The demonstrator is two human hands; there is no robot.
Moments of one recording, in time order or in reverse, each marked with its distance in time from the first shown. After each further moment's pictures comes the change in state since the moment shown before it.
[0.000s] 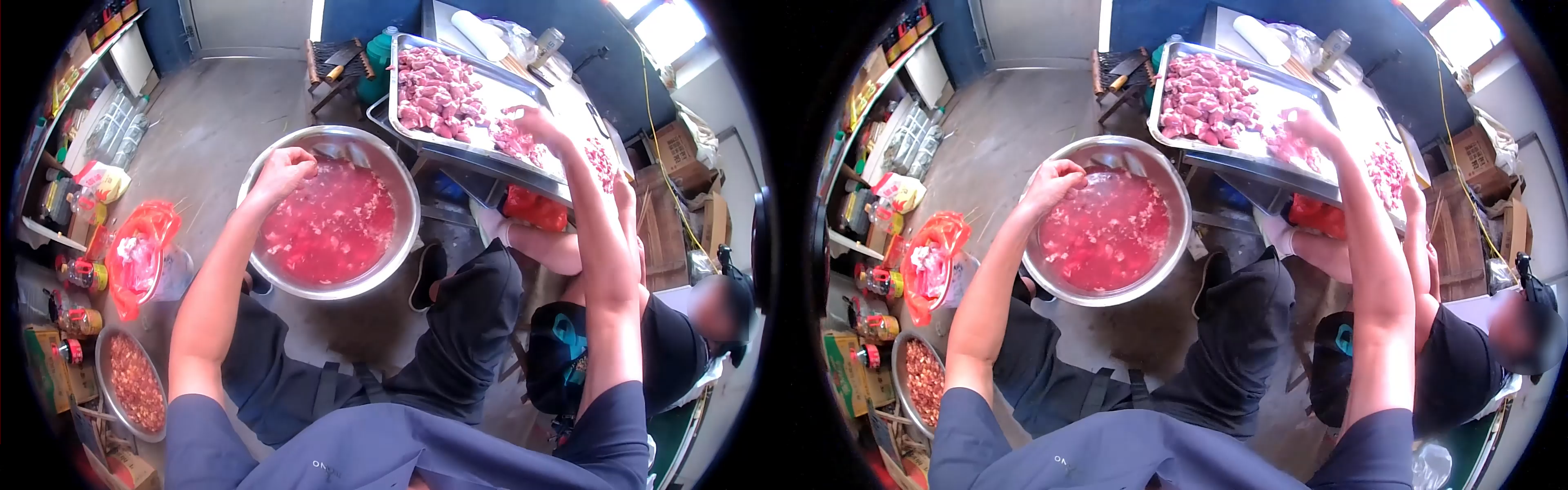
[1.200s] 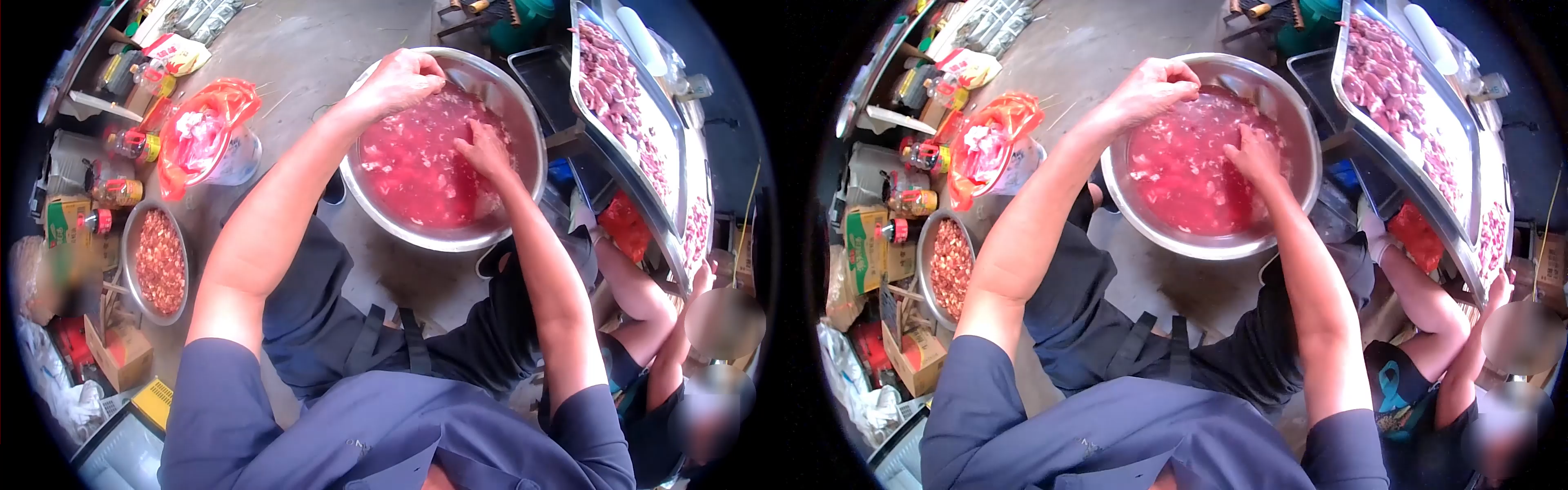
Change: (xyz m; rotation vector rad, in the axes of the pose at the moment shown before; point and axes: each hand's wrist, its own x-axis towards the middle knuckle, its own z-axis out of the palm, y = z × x) left_hand -0.008 -0.011 -0.024 0.127 0.091 0.077; right_hand 0.002 -0.134 0.363 -0.131 -0.028 -0.118
